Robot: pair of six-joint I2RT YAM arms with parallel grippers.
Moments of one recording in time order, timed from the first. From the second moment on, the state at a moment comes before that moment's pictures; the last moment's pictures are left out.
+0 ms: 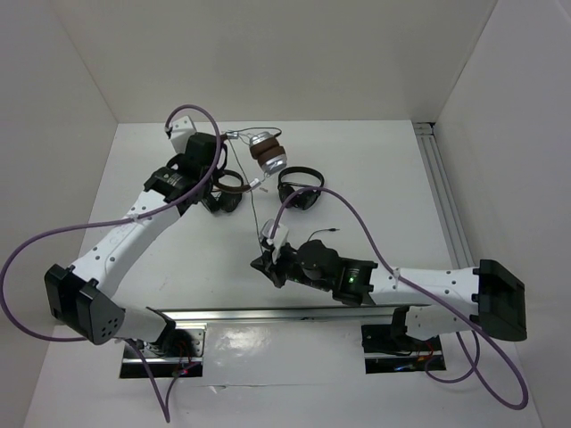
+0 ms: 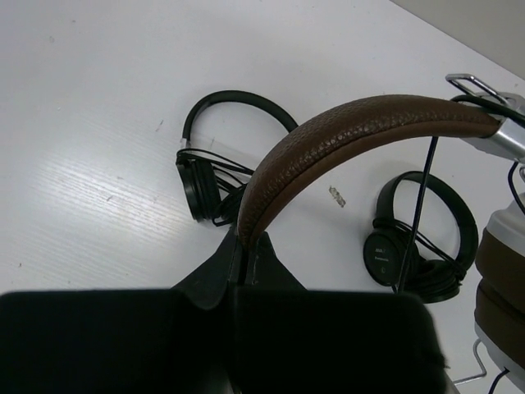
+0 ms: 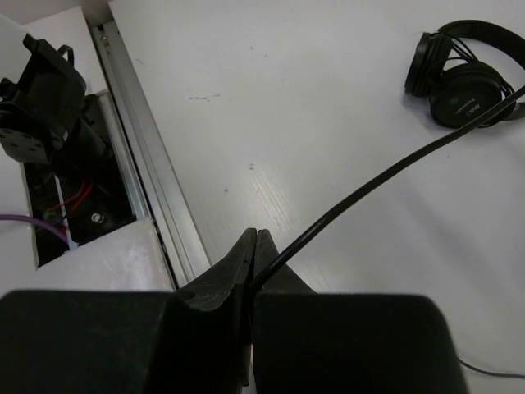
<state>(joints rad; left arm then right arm) -0.47 1.38 1.37 -0.66 -0.62 -0.74 1.24 1.20 0.71 0.26 0.12 0.11</state>
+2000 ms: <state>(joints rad) -0.98 1.04 1.05 -0.81 -0.30 -0.28 0.81 1.11 0.78 0.04 0.11 -0.19</state>
